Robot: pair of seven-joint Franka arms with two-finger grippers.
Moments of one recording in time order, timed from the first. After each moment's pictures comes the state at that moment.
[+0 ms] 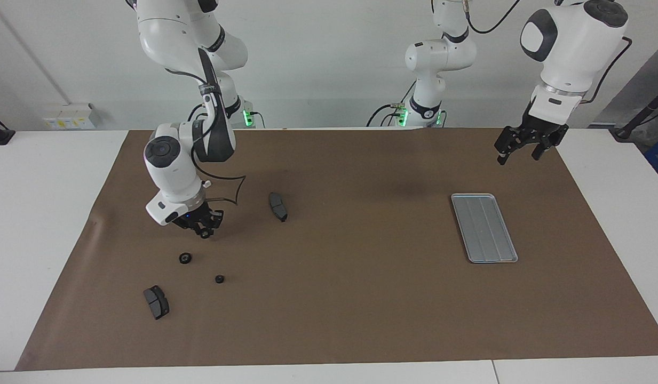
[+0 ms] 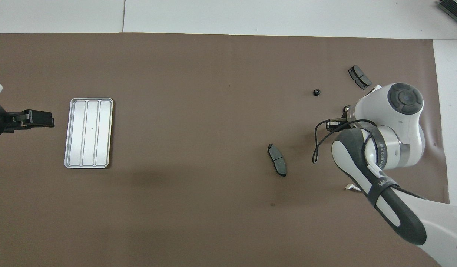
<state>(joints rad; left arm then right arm) 0.05 -0.13 -0.05 -1.89 0.00 1.88 -0.08 0.07 0.26 0.00 -2.04 -0.06 2.30 0.10</state>
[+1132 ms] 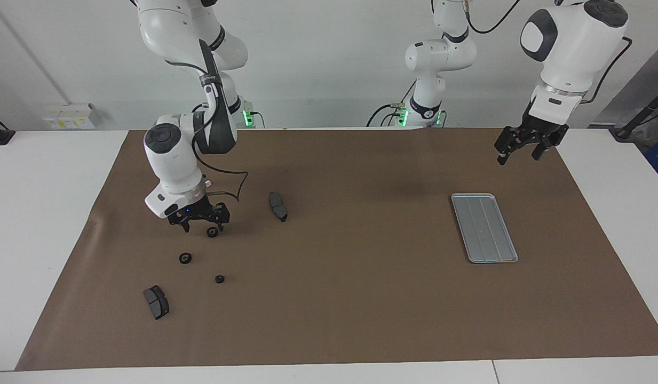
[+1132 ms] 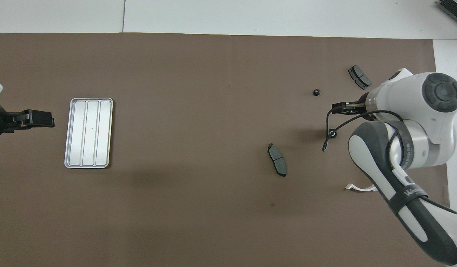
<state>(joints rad) 0.05 -0.13 -0.05 -1.89 0.00 1.88 -0.08 0.04 0.16 0.00 -1.95 -0.06 2.28 0.10</state>
